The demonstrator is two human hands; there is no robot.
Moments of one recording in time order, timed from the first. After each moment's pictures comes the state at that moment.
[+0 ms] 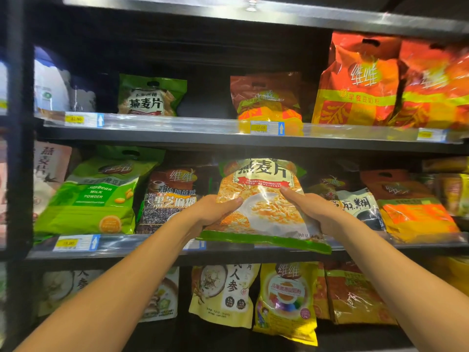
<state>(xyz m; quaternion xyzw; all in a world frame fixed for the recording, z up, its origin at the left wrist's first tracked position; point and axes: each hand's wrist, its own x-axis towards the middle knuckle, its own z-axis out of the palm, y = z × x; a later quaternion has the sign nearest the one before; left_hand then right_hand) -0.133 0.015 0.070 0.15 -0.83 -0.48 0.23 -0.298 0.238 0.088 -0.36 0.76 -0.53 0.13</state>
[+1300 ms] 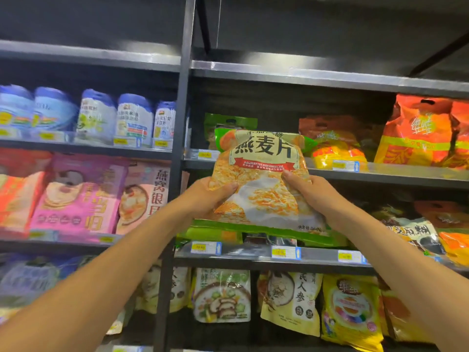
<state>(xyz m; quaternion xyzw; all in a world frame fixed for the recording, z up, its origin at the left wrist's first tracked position) 0.221 -0.047 0.137 0.10 -0.81 -0.45 0.37 0.035 0.144 0.158 -0.46 0.64 -0.61 0.03</state>
